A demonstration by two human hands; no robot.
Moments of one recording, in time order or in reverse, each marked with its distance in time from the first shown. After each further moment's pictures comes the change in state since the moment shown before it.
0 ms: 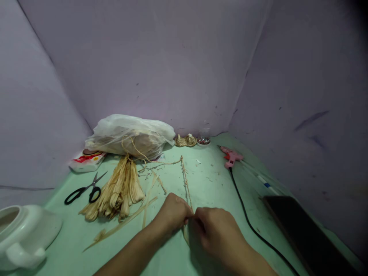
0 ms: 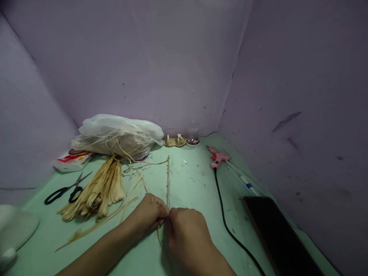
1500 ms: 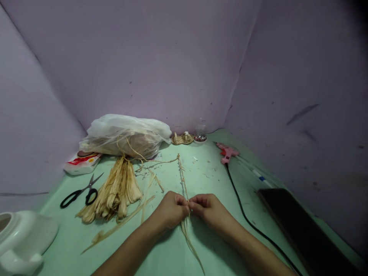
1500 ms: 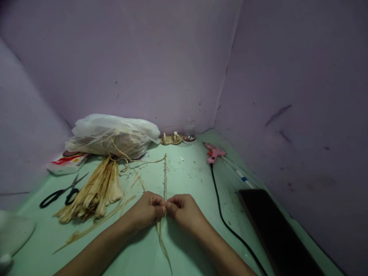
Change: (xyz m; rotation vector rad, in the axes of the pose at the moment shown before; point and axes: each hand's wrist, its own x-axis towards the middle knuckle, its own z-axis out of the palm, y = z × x) left_hand 0.005 -0.006 -0.005 0.095 -0.035 0.120; right_hand 0.024 0.019 0.017 0.910 -0.134 0.225
